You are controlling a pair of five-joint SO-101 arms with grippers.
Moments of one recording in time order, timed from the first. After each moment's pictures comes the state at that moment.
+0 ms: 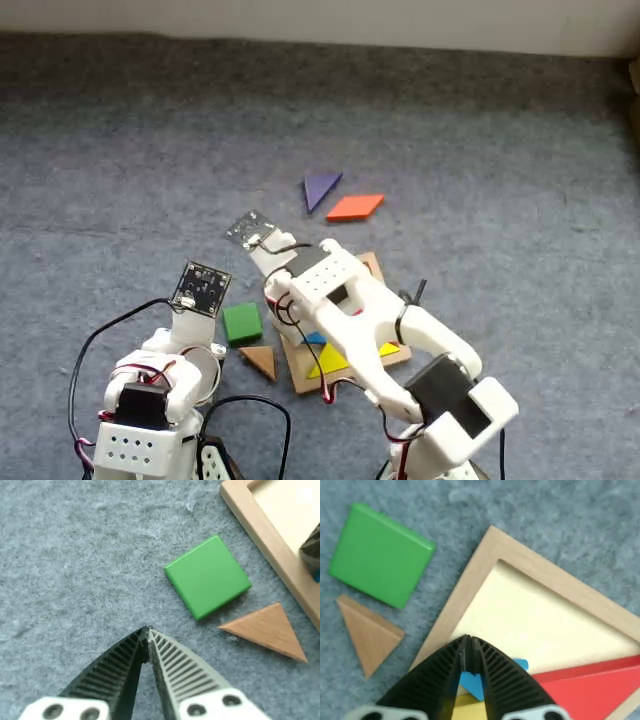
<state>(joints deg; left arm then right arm) 1.7 -101.5 96.0 76.4 -3.5 -44.7 3.1 31.1 57.5 12.4</state>
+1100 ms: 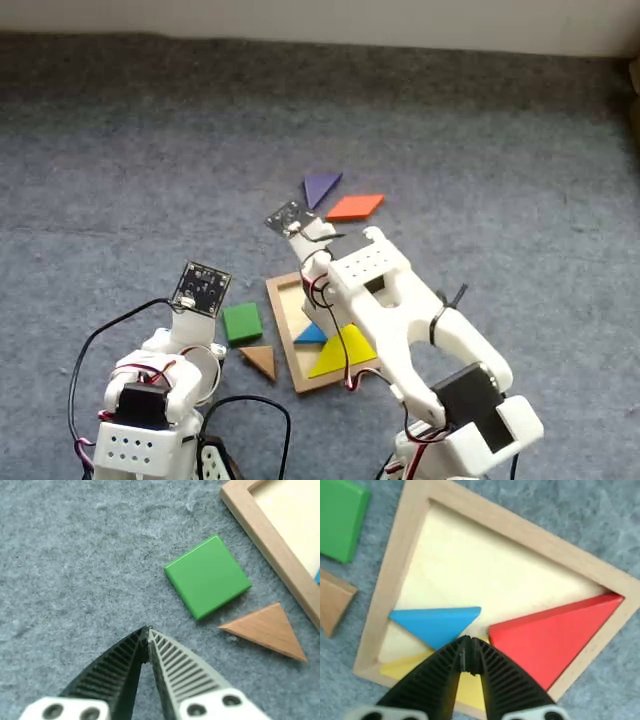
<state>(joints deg) 1.7 -101.5 96.0 76.4 -3.5 -35.5 -3.1 34.1 63.6 17.1</state>
